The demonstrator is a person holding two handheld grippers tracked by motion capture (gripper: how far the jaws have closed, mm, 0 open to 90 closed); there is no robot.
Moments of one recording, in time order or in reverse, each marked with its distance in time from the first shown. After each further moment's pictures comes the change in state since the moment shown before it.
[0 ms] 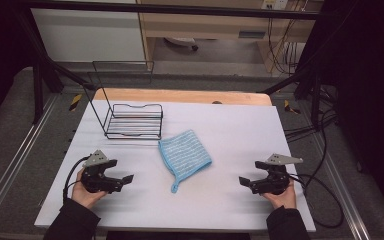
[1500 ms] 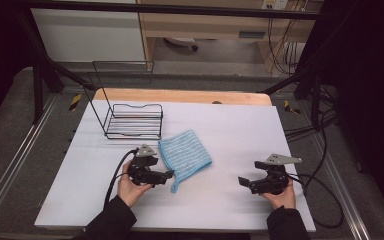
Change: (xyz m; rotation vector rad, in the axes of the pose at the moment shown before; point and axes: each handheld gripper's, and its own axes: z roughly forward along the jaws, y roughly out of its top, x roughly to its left) left arm -0.080 0.056 0.082 0.100 -0.031 -0.038; right arm 0.001 0.000 0.002 0.008 -0.003 -0.006
